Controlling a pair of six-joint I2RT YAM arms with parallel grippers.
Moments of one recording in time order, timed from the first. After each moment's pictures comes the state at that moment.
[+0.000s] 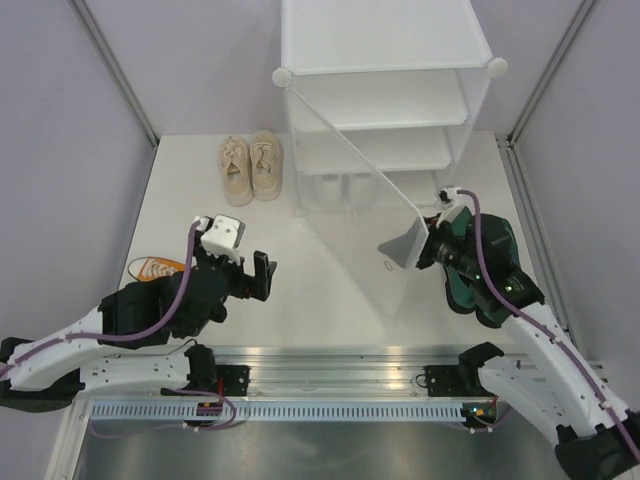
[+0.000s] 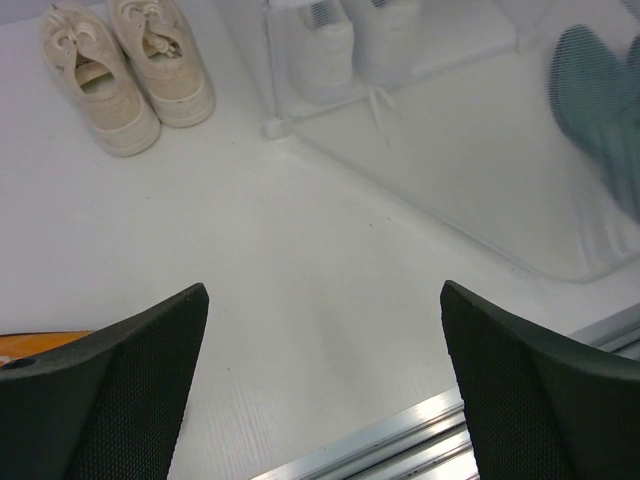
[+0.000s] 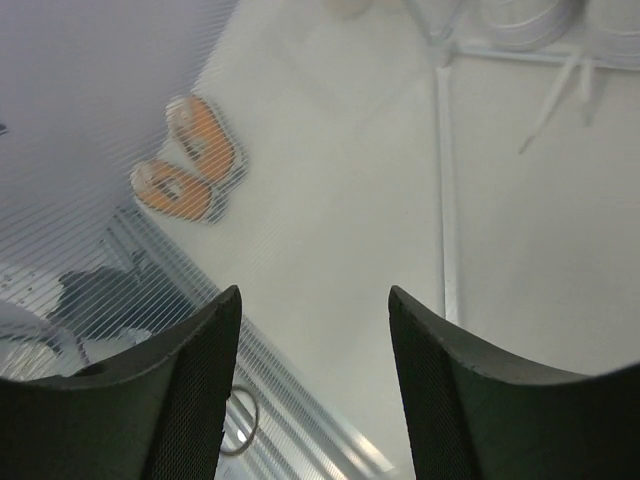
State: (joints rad) left arm -1.29 0.73 1.11 -0.87 -0.83 -0.43; right arm 0.34 0.77 0.75 -0.28 -0.47 0.53
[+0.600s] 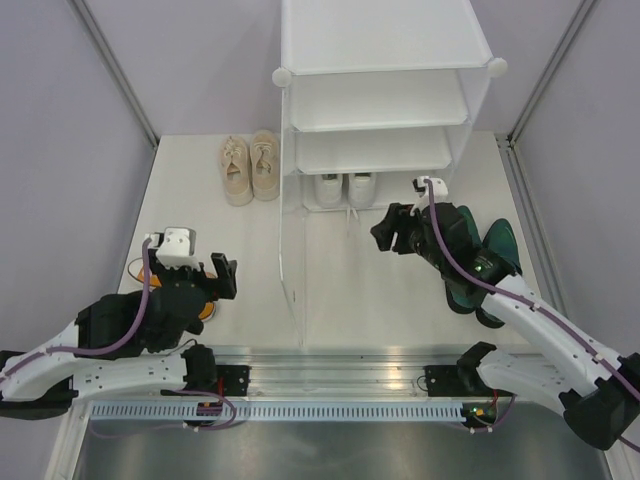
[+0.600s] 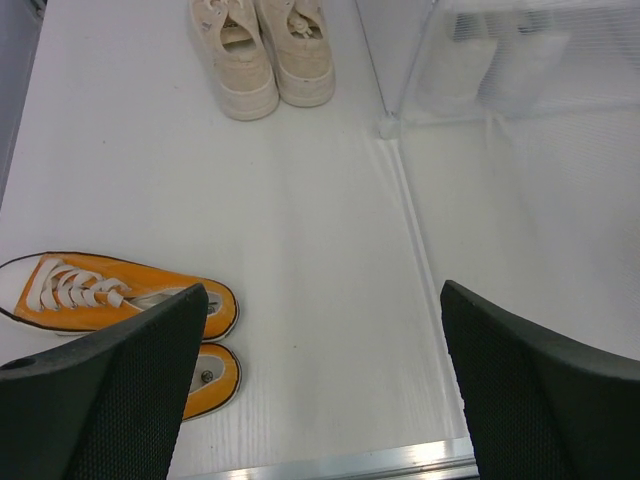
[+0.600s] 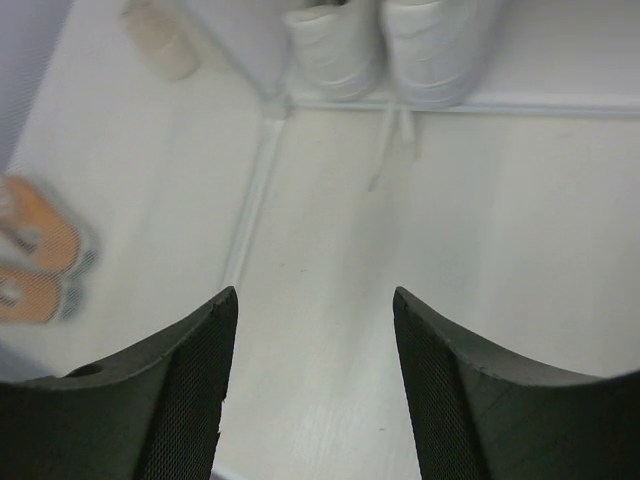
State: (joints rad) left arm -1.29 0.60 1.07 -1.12 -1.07 -0.66; right arm 0.67 1.03 0.87 -0.24 0.04 0.49
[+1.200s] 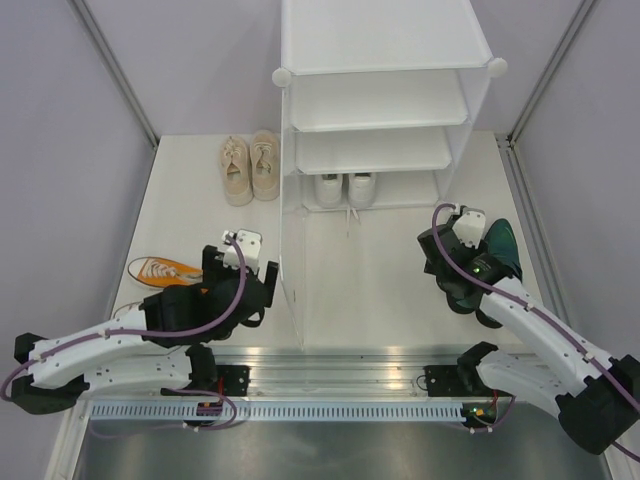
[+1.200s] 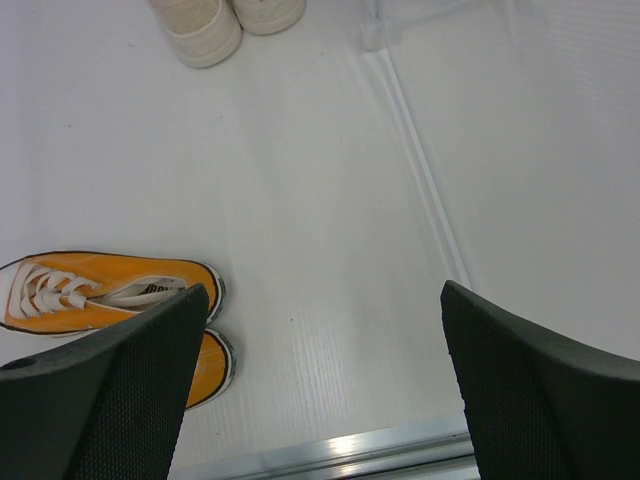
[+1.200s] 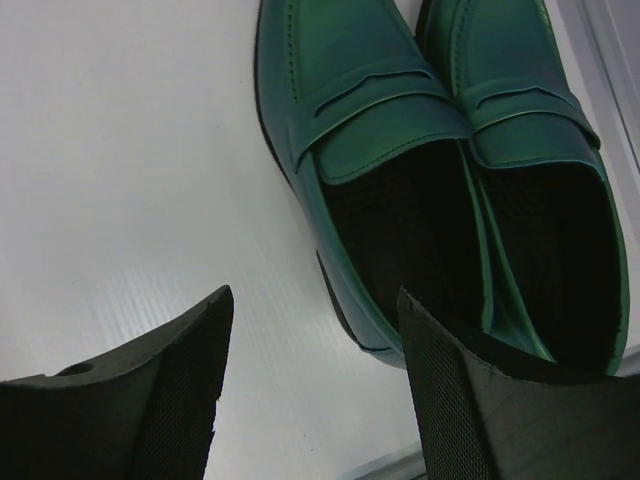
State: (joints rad) left arm -1.25 0.78 0.95 -0.97 -0.96 -0.57; right arm 0.57 0.98 0.79 -0.79 0.70 0.67
